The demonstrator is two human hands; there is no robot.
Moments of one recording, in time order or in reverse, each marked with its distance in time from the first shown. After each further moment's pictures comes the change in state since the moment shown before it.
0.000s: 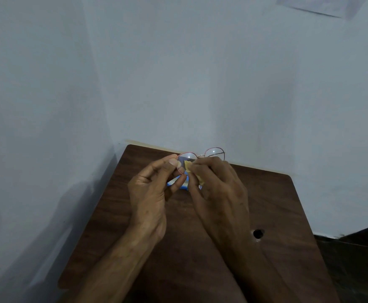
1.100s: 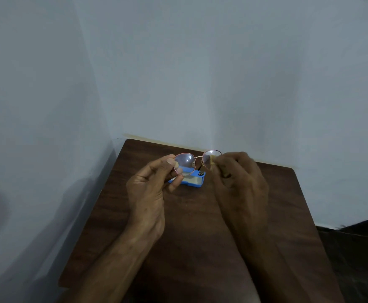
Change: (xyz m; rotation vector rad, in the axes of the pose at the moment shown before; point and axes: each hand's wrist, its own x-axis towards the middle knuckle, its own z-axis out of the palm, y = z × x) left_hand 0.013 -0.006 0.000 0.032 0.035 -0.047; right_hand 0.002 0.044 0.009 -0.030 0.006 0.238
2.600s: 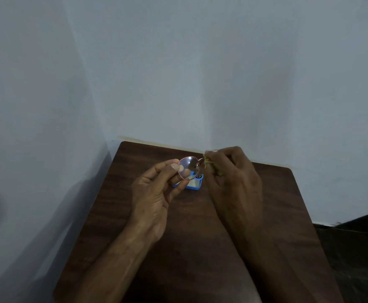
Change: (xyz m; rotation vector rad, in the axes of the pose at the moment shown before) left_hand 0.021 -0.003 0.001 -0.063 -0.154 -0.140; right_hand 0.019 -0.006 0.013 -0.082 -0.035 -0.051
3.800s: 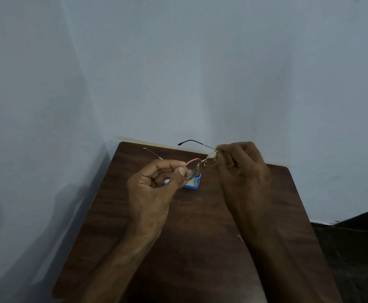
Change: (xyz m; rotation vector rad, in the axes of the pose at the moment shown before) left_hand -0.014 -0.005 0.003 0.387 -0.071 0.432; right_hand 0.004 0.022 -0.007 0.137 0.131 0.097
